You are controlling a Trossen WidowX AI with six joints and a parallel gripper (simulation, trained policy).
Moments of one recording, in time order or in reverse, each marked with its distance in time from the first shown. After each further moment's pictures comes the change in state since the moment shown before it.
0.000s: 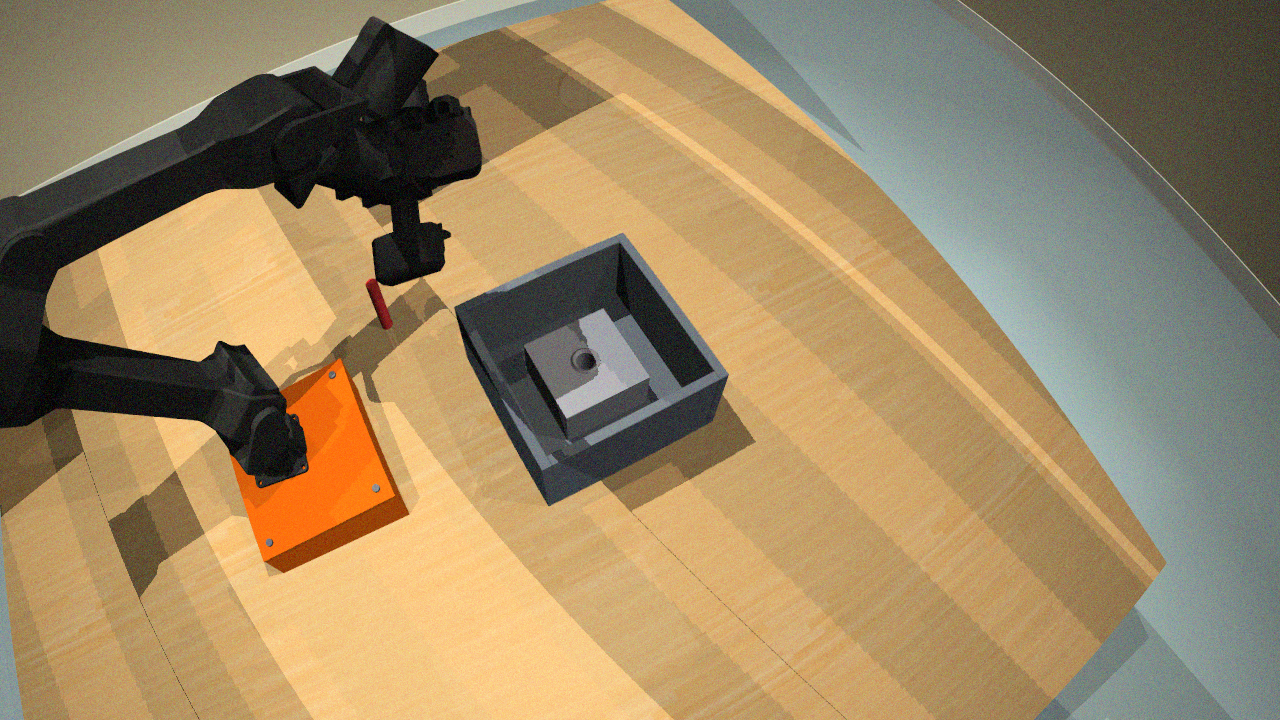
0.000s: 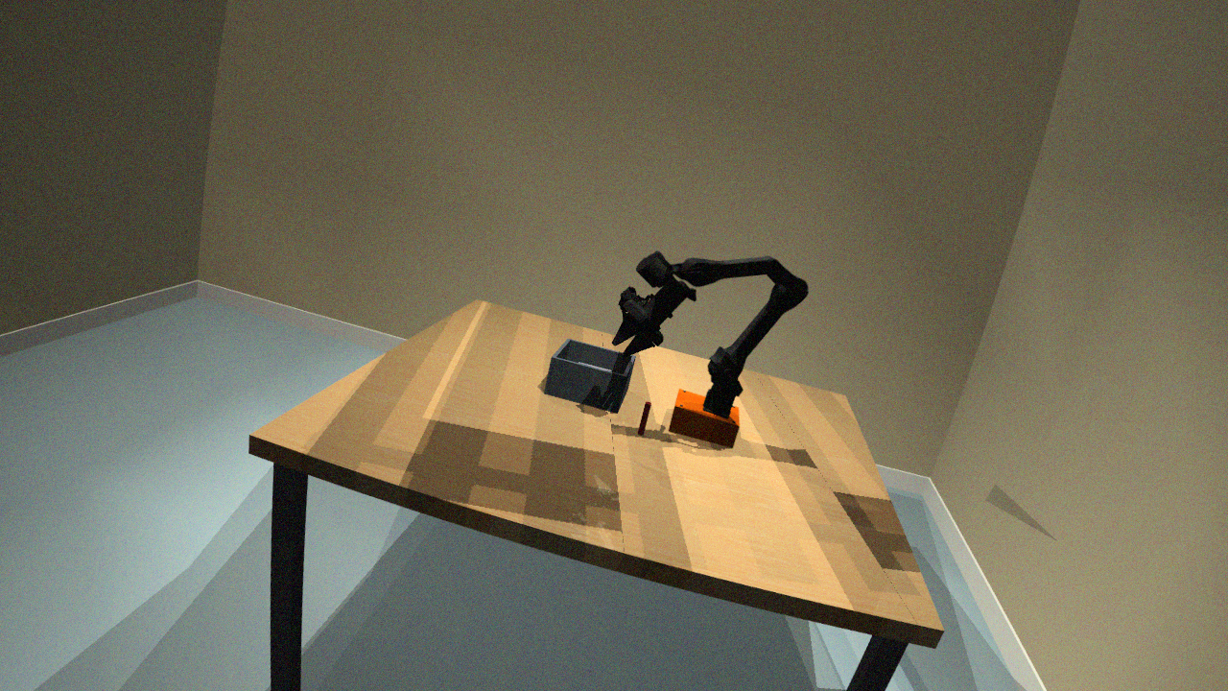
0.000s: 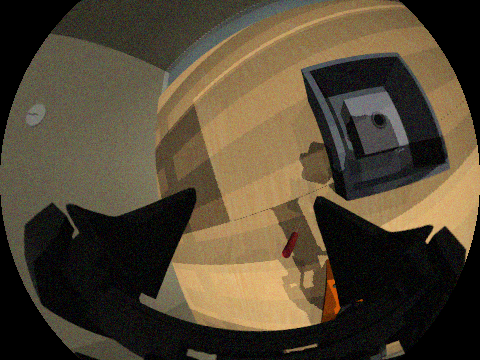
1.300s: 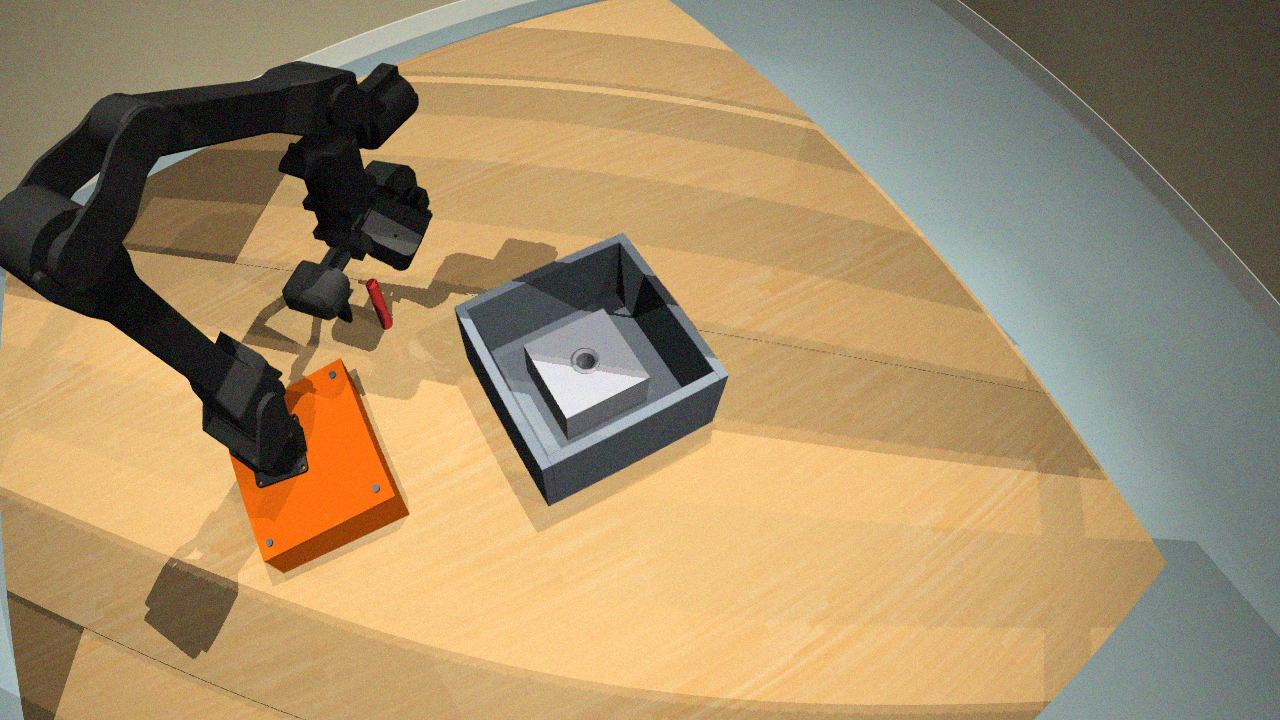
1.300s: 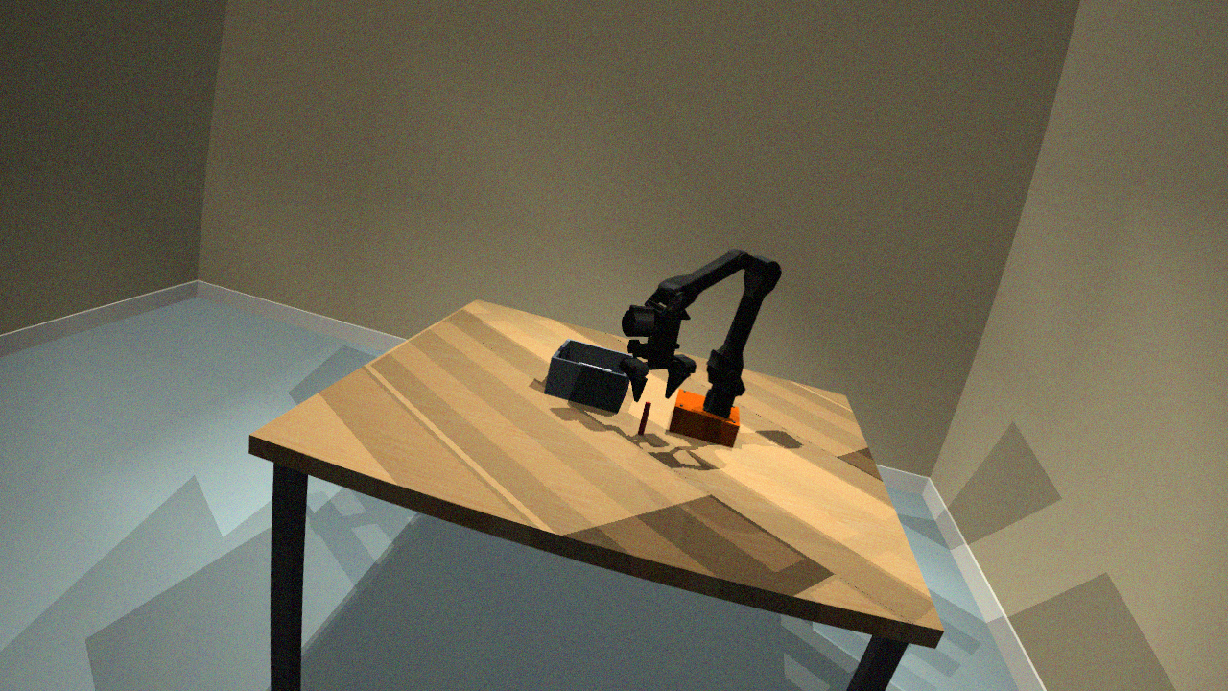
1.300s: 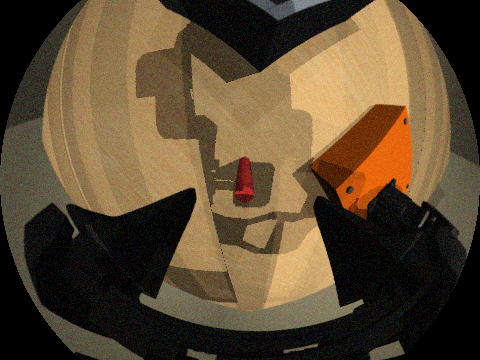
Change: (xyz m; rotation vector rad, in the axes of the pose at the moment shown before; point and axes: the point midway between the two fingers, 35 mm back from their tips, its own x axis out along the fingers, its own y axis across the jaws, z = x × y) arm 0.037 -0.045 -0.109 0.402 0.273 -0.606
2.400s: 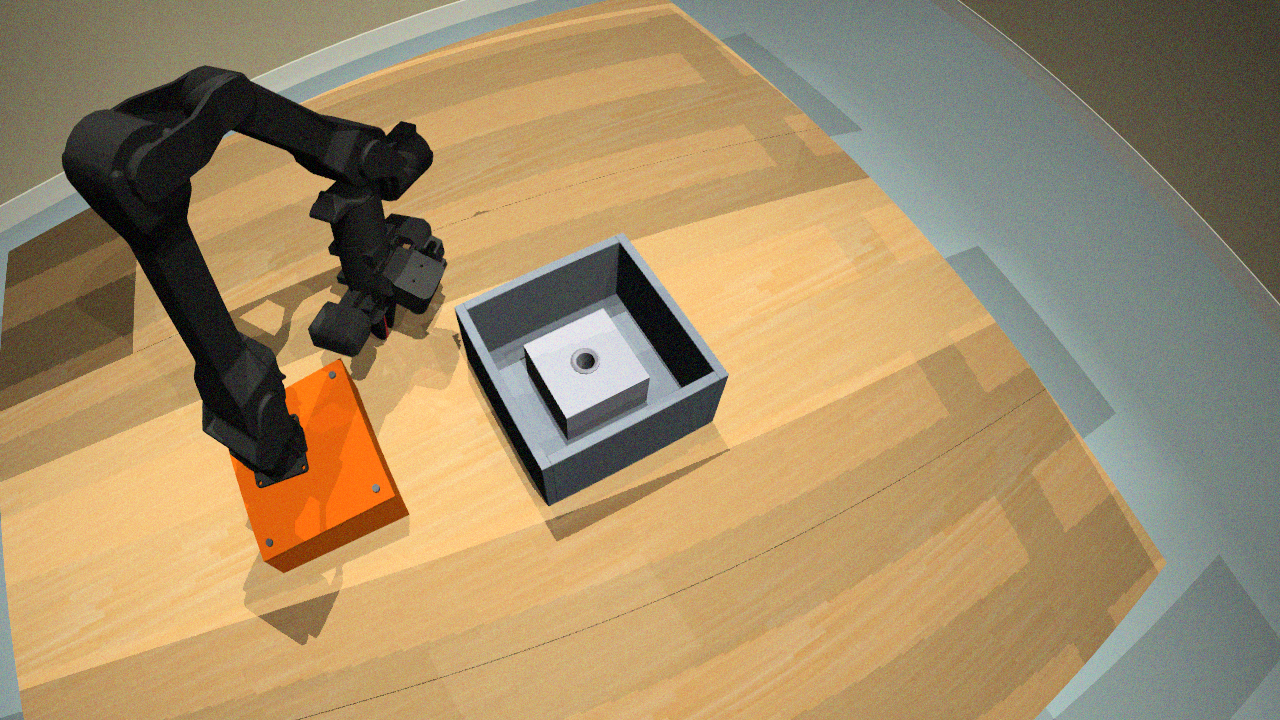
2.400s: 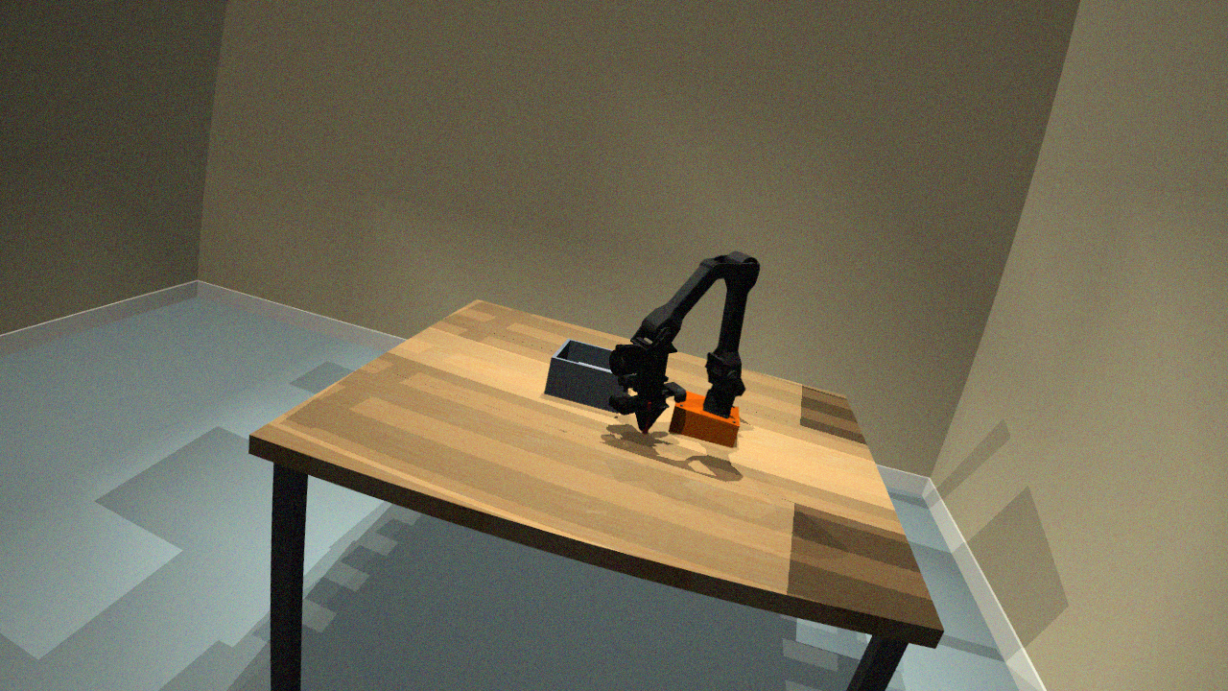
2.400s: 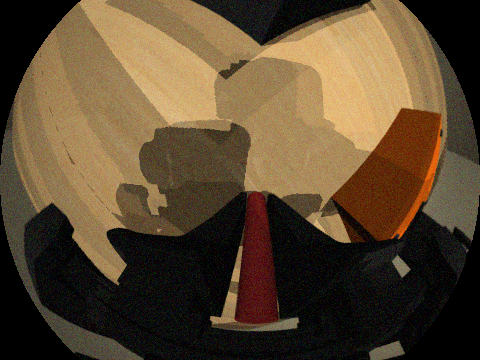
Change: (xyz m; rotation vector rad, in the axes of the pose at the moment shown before) arm 0.080 0.002 0.005 0.008 -0.042 -0.101
